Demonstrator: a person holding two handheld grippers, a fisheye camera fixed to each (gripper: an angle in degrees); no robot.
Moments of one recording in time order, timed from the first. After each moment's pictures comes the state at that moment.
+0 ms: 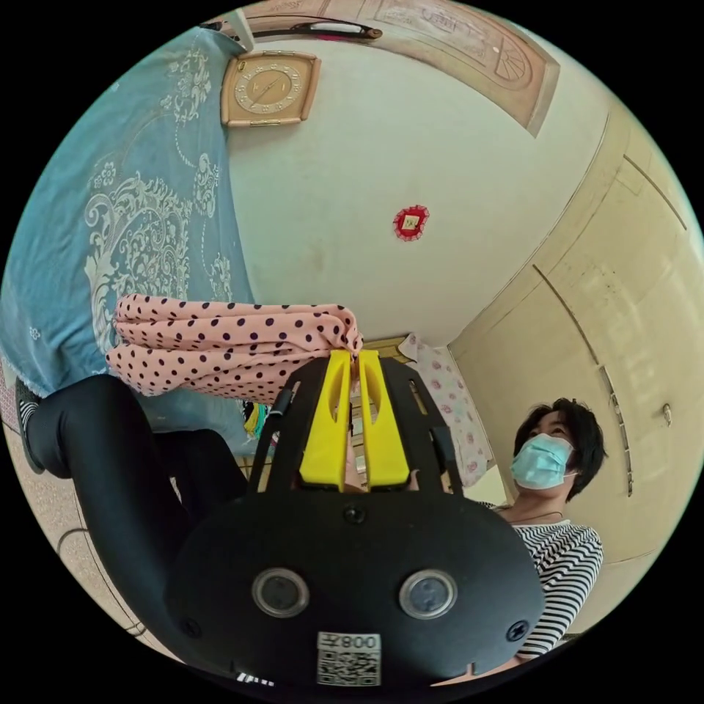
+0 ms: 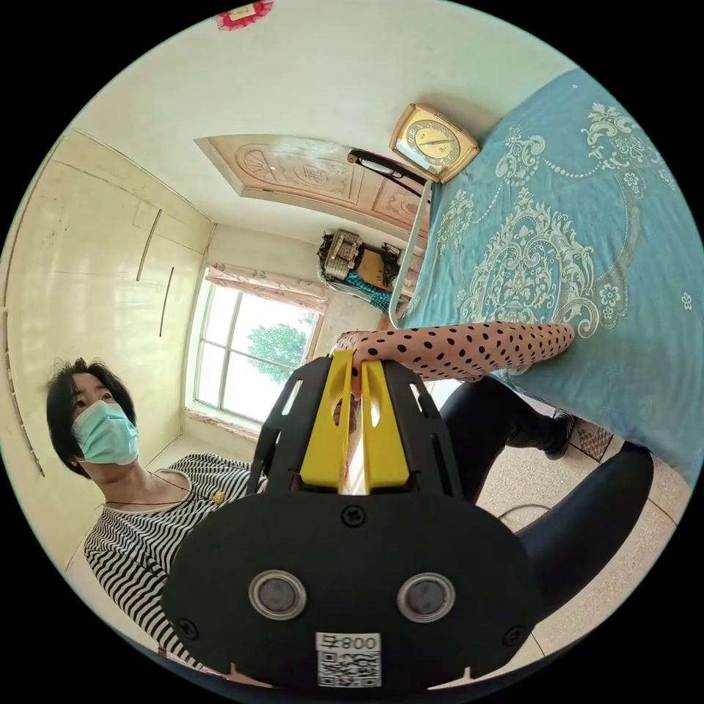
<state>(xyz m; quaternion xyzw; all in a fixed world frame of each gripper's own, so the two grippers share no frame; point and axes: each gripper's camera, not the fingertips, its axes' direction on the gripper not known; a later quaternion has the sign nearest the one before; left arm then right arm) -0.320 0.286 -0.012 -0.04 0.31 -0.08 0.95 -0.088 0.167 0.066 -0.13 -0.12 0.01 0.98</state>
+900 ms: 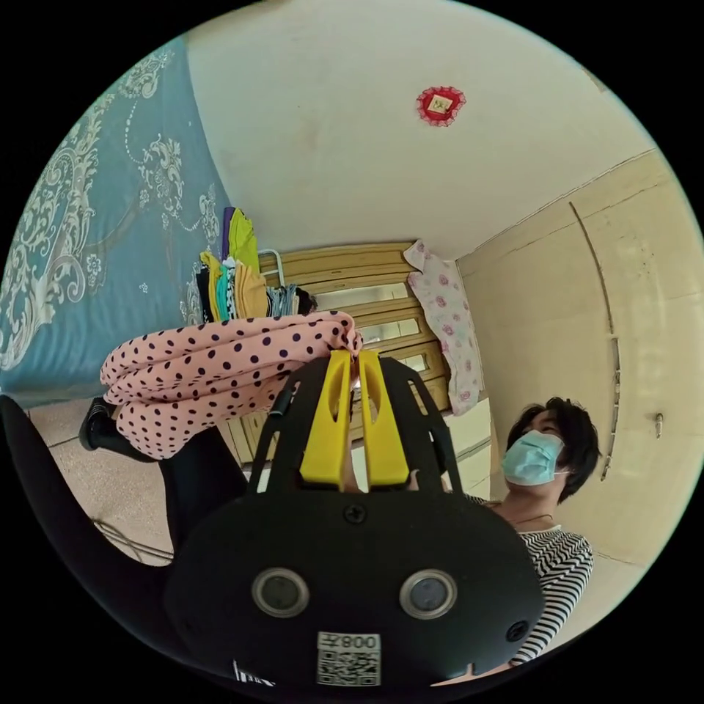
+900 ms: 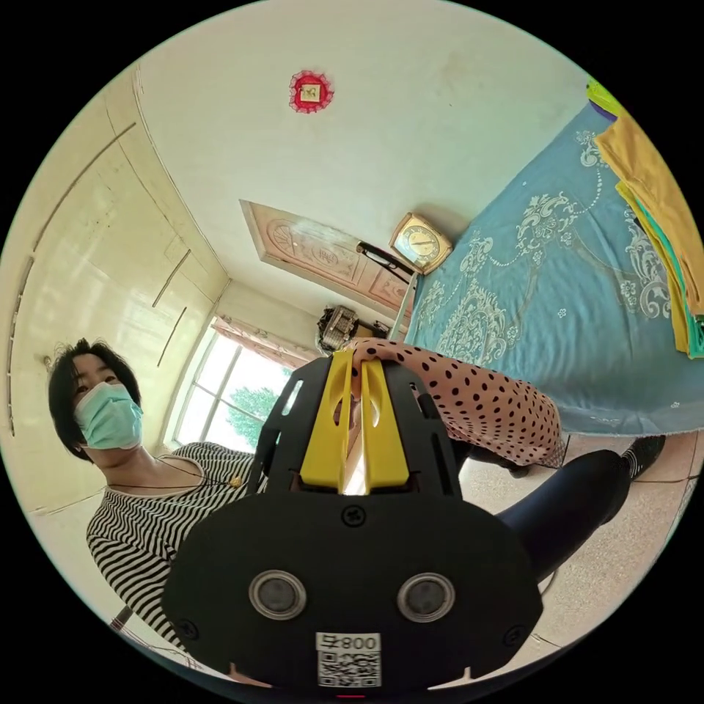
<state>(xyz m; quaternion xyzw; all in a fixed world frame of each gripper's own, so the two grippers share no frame) -0.266 0.372 0.350 -0.26 0.33 -0.04 0.91 -0.026 0.272 -0.223 0.05 -0.07 0.00 1.00</state>
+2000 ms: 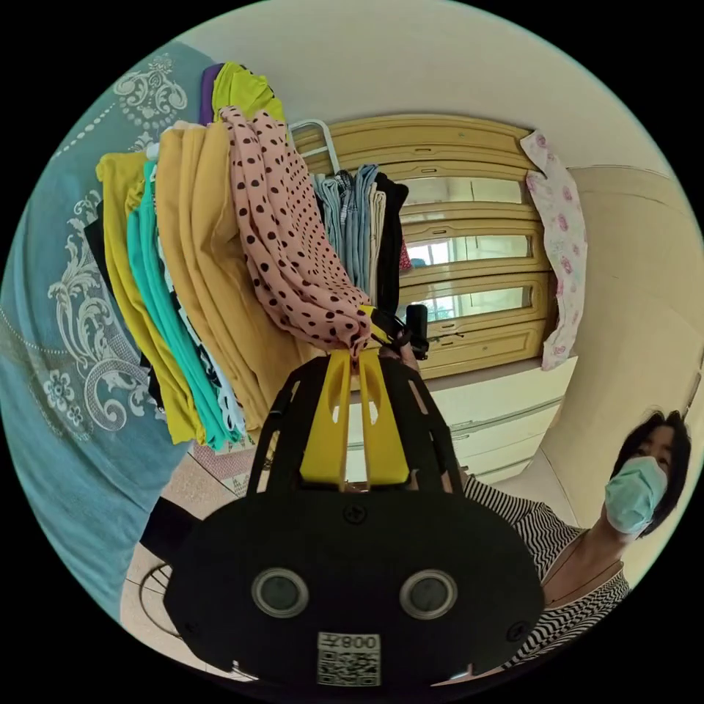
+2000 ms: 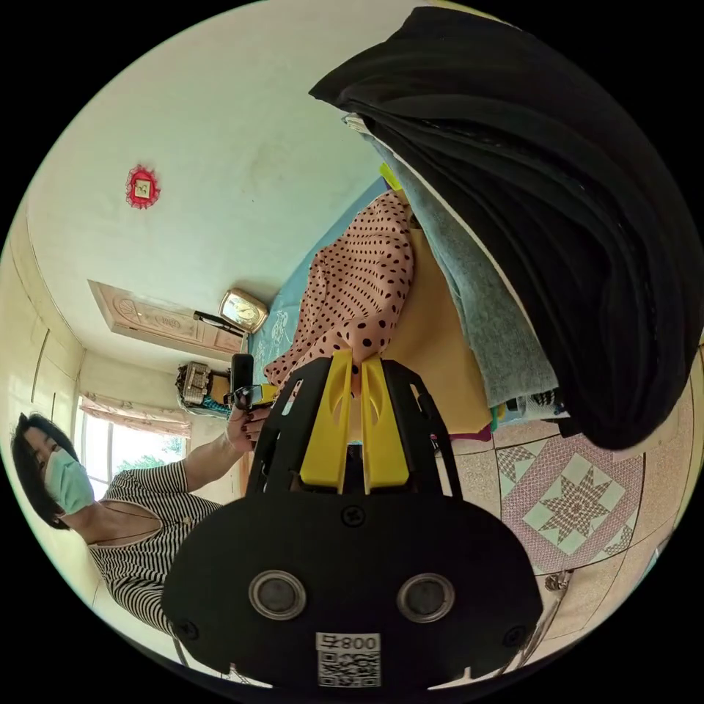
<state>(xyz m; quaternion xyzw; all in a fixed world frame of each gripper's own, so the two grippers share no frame) -0.278 0.535 0.975 -0.49 0.21 0.08 0.84 0.190 0.167 -0.585 0.07 0.23 0.12 0.96</state>
